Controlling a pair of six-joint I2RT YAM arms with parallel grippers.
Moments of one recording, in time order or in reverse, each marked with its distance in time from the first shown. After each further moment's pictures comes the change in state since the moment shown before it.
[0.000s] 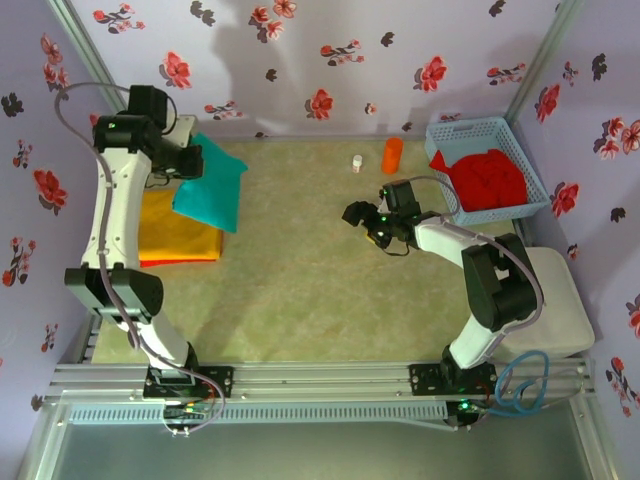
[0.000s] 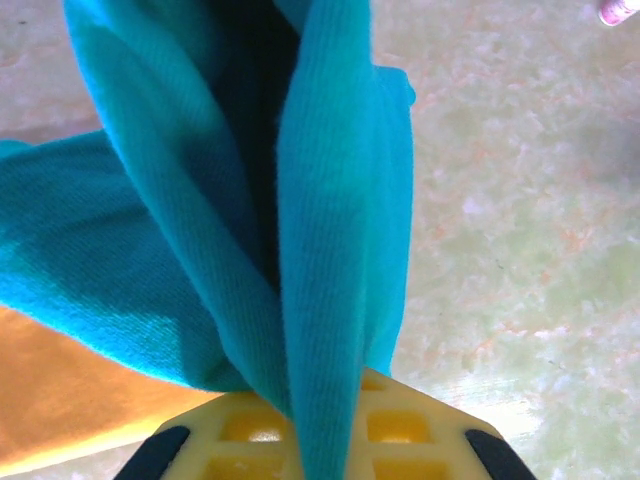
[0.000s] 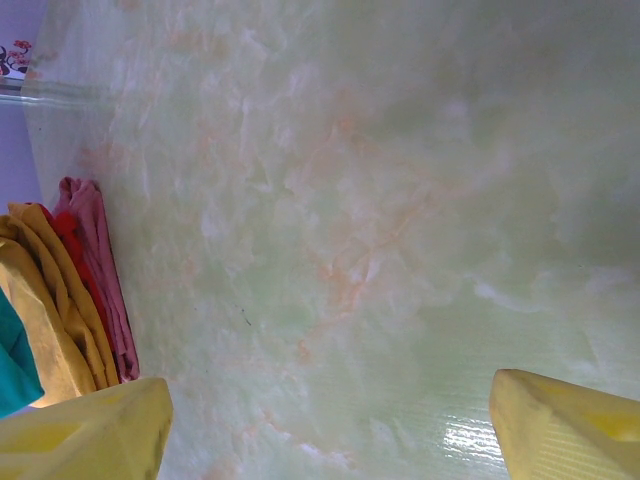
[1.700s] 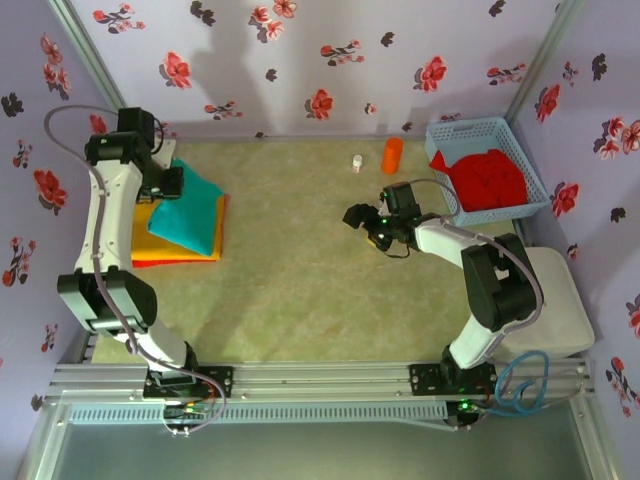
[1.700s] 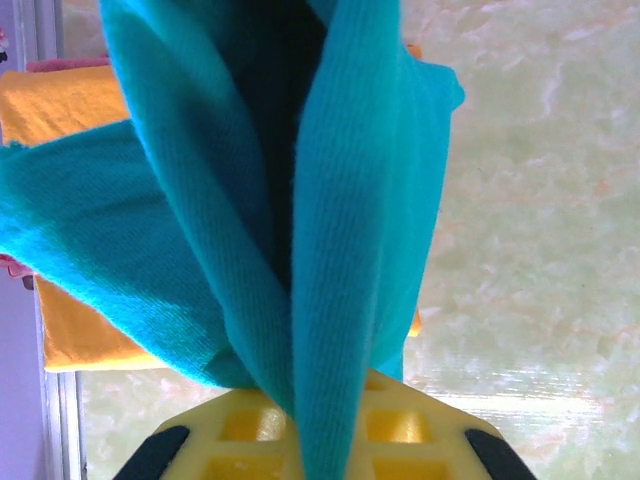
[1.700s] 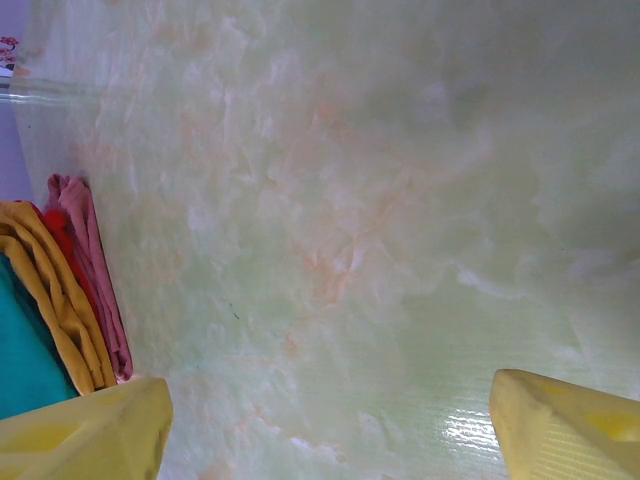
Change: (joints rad) left arm 0.114 -0.085 -0.249 0.054 -0.168 0.031; right arm -0.002 0.000 -0.018 0.002 -0.004 0.008
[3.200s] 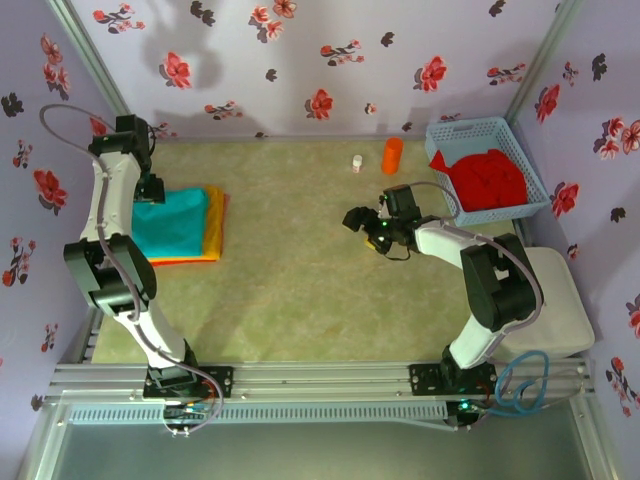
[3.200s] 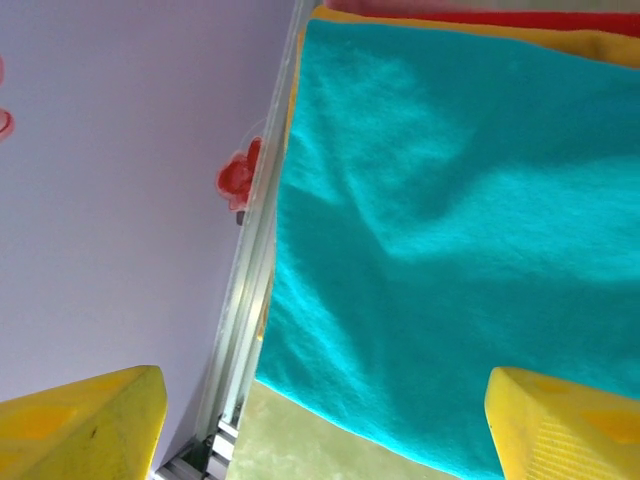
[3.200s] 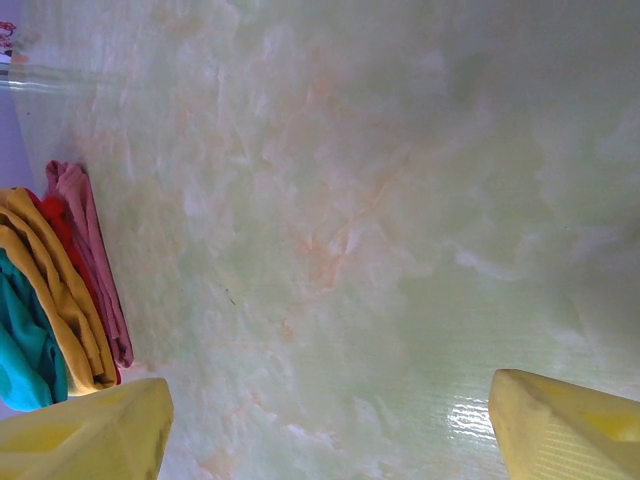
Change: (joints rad) left arm 0.087 0.150 -0.025 0.093 -0.413 -0.103; right arm 0.000 0.000 -0.023 0.020 -0.026 0.003
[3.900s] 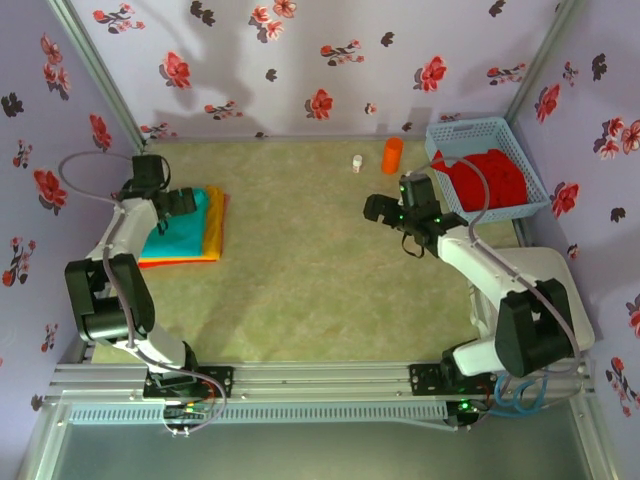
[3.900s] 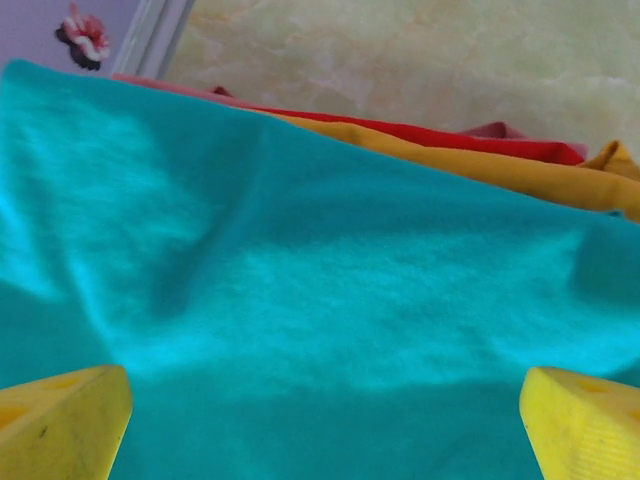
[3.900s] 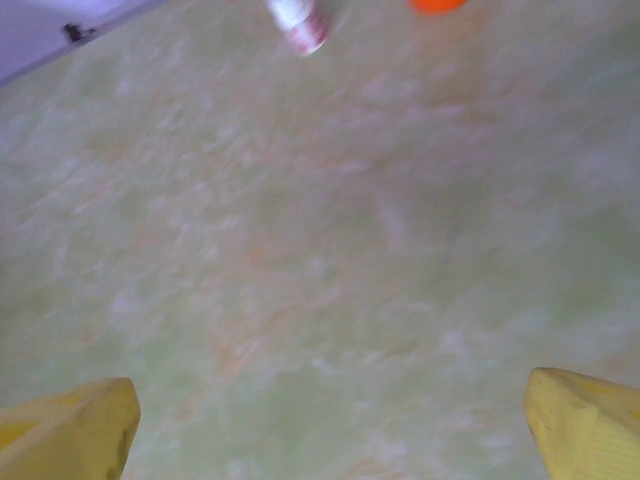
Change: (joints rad) left arm -0.026 -0.211 -0.647 0.779 0.261 -0.068; right arm 0.000 -0.296 0.038 -0.233 0.493 -0.368
